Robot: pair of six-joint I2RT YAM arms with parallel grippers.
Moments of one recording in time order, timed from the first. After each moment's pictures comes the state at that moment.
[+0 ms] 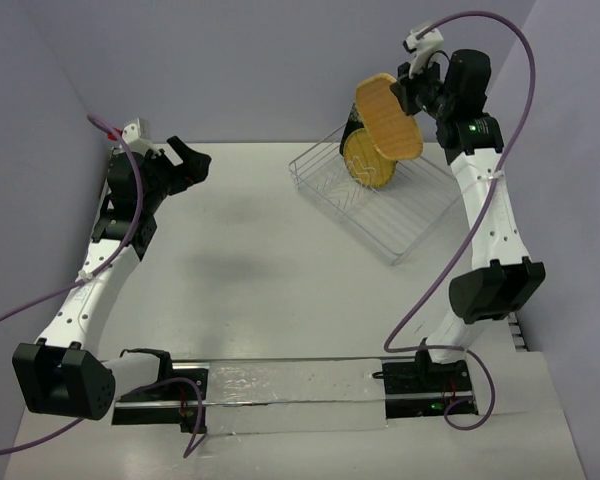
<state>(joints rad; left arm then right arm) -0.16 1.19 1.07 -0.06 0.07 -0.53 0.06 1.64 1.95 -0.41 -0.35 -0.31</state>
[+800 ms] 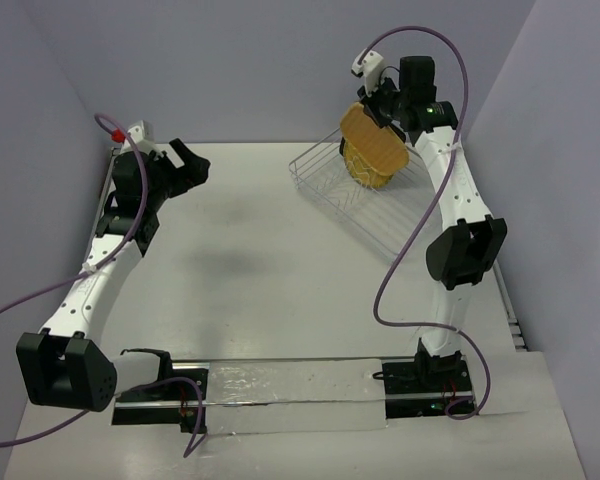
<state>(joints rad) -0.16 1.23 1.07 -0.09 0.03 -0.51 0.16 1.97 2.19 -0.64 -0.32 -0.60</state>
